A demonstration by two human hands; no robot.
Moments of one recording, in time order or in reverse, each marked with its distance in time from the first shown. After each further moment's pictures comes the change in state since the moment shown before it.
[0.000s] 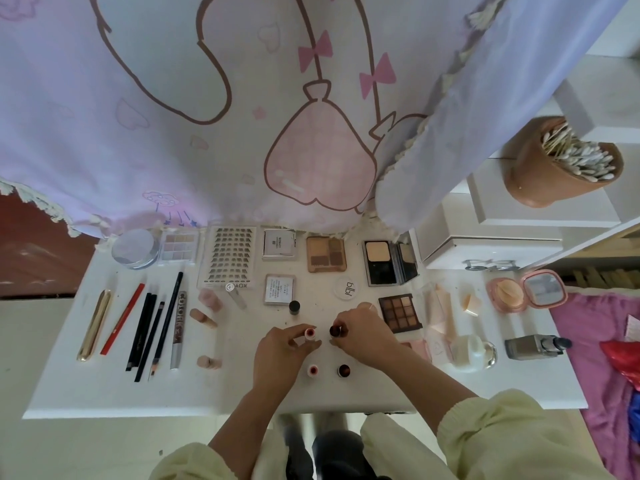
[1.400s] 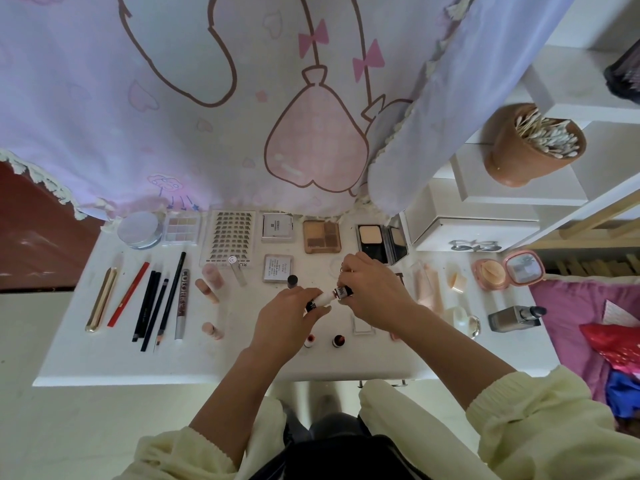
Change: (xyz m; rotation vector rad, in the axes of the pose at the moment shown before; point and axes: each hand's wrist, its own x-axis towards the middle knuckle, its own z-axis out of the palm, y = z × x) left_hand -0.022 0.040 -0.028 0.333 -0.044 0.357; right_hand -0.044 -0.018 -0.055 -0.352 0.288 -0.358
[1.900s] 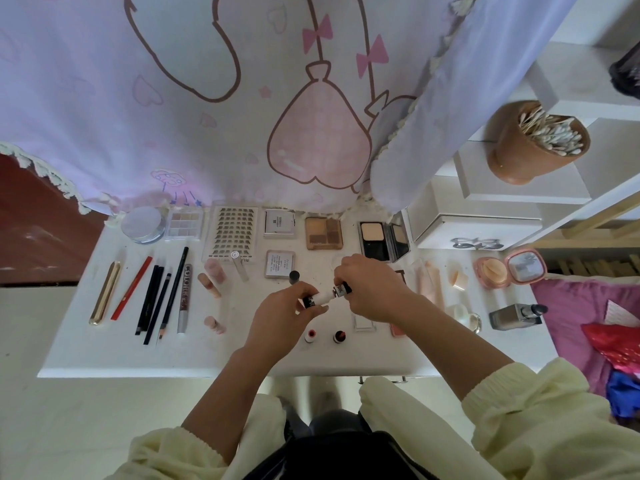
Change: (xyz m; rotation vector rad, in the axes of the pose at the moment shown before) left_hand -0.007 -0.006 -0.003 -0.214 0.021 -0.102; right_hand 0.005 -0.008 -0.014 0.023 -0.184 0.043
